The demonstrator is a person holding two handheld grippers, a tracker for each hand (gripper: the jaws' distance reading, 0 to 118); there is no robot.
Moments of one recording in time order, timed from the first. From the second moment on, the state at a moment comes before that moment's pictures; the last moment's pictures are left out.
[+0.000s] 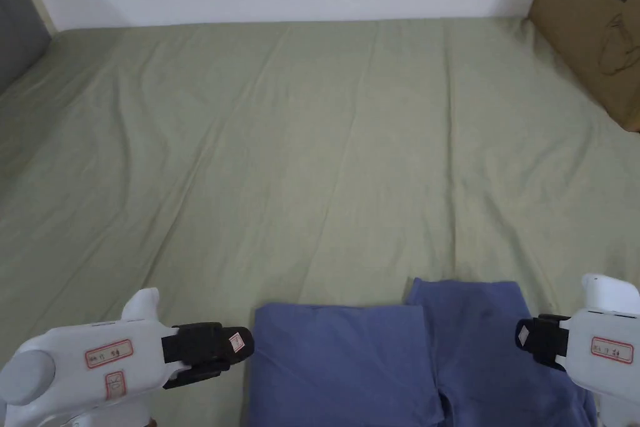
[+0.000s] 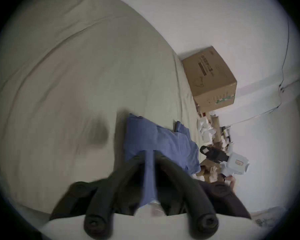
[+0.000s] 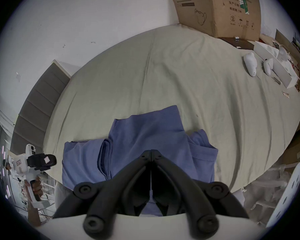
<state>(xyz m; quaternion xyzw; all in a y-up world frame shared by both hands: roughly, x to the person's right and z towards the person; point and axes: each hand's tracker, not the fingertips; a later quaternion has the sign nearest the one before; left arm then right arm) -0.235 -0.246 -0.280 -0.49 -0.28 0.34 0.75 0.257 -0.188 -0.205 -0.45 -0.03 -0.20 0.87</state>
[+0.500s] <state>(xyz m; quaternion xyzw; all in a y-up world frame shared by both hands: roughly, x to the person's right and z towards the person) -0.211 -0.336 -0.299 -0.55 -0.31 0.45 0.63 0.238 -0.185 -0.221 -0.47 -0.02 -0.16 0.87</state>
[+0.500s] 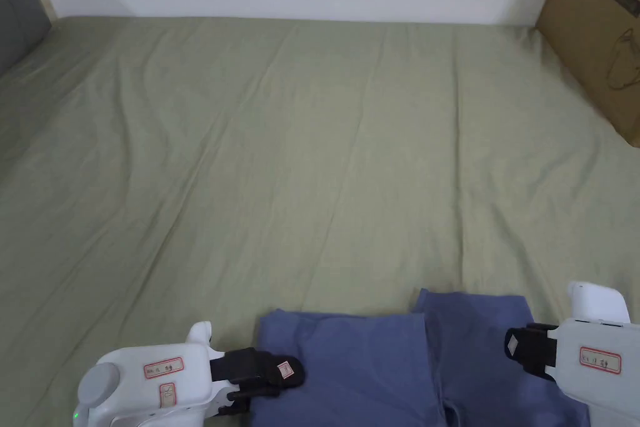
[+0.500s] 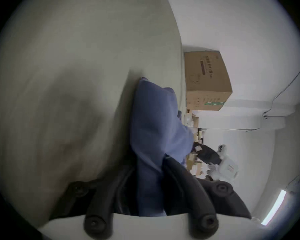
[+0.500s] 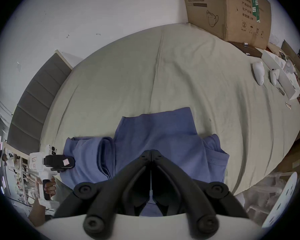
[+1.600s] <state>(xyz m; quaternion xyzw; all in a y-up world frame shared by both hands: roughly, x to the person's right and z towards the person) -0.294 -0.141 -0.303 -0.50 -0.19 0.27 0.80 0.226 -0.188 -0.229 -0.47 0.00 -0.17 0.87</state>
